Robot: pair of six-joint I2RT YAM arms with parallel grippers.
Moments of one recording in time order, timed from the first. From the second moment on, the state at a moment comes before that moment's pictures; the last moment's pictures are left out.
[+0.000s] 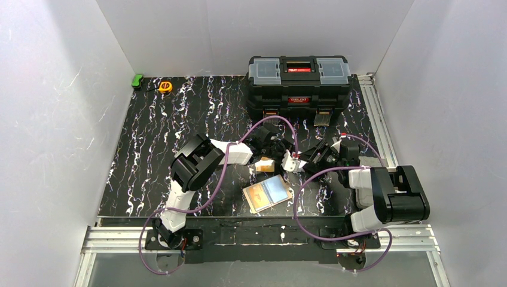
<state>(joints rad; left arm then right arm) -0.83 2.11 1.23 0.26 0.60 1.22 0.09 1.46 0.34 0.49 -0.62 0.94</state>
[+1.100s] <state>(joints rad) -0.82 2.10 1.27 0.14 0.61 1.10 0.09 1.30 0.34 0.27 -0.46 0.92</state>
